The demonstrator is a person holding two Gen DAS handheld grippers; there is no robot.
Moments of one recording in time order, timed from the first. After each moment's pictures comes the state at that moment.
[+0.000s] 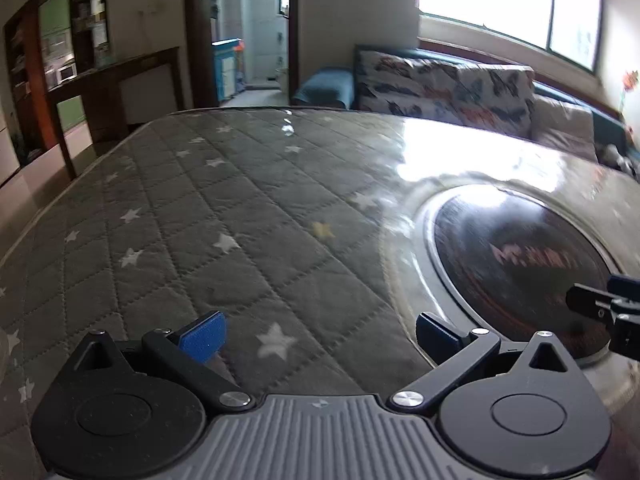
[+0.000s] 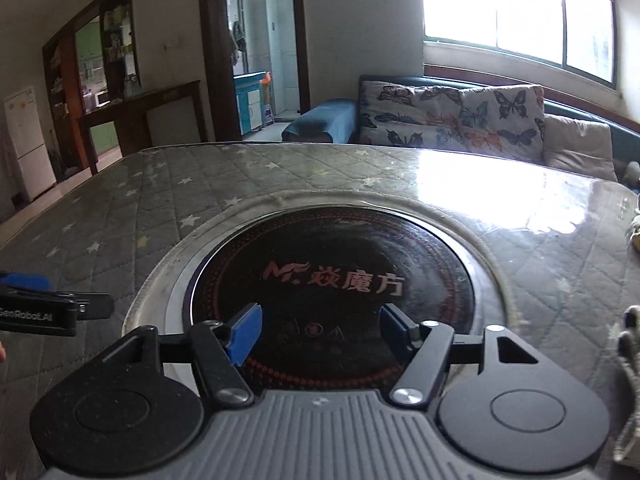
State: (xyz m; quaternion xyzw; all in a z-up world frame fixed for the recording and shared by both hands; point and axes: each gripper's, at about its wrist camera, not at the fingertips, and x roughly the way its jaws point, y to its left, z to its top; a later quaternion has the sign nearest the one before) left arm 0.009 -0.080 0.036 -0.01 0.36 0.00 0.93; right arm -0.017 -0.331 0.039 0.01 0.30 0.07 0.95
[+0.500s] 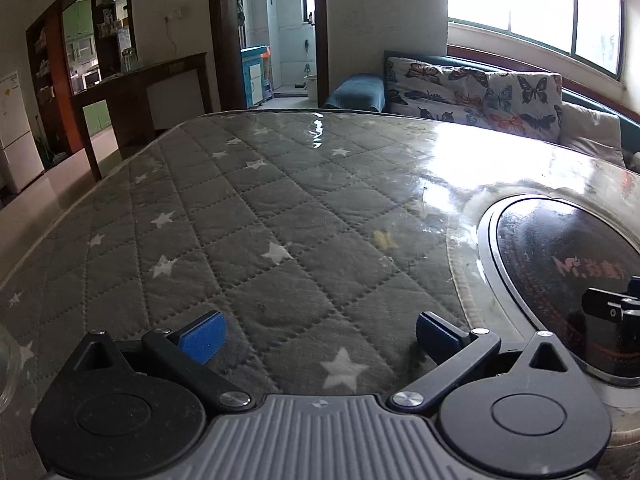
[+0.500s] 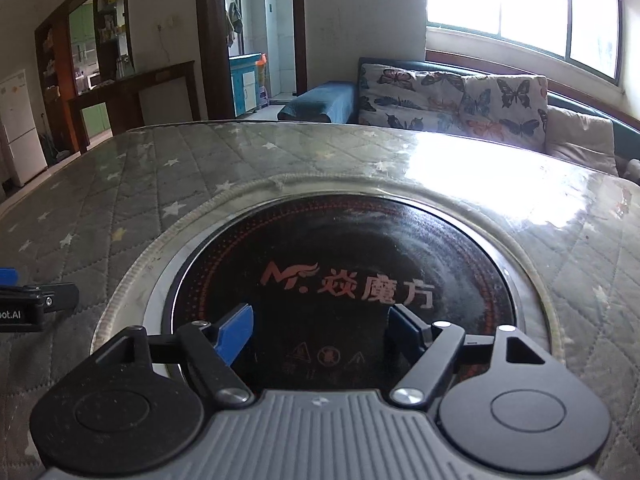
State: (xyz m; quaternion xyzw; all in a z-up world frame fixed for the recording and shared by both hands) left arm 0.028 -0.057 0.022 0.01 0.35 0.03 0.94; right arm 0.026 -0.308 0.018 -0.01 0.33 0.05 0.94
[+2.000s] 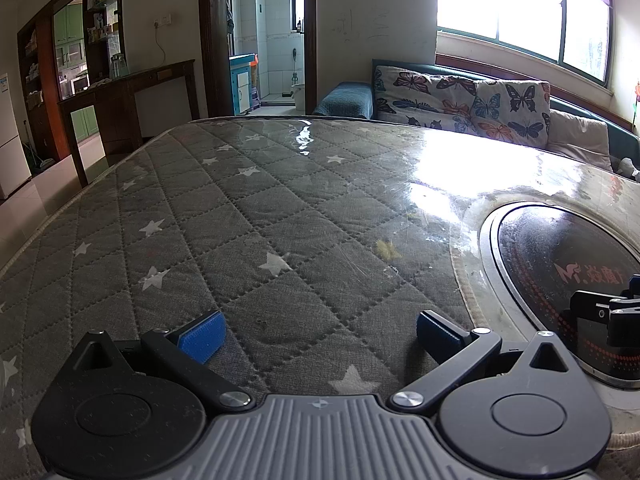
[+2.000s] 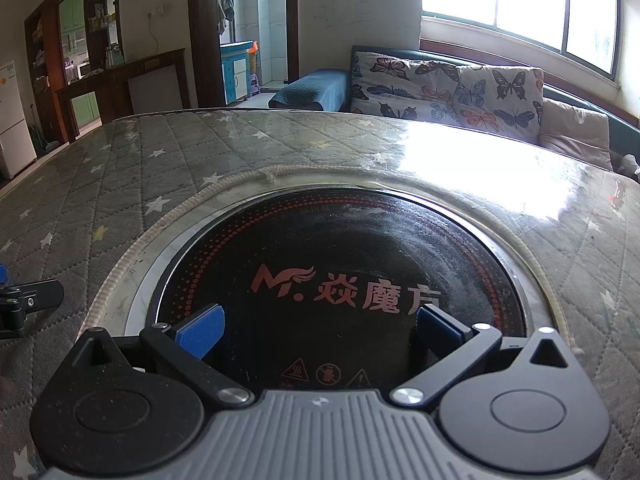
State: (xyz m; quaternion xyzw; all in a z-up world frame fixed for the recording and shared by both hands) left arm 0.031 -0.049 0.017 0.00 0.33 0.01 0.94; right arm 0.045 -0.296 0.009 -0.01 0.35 0.04 0.94
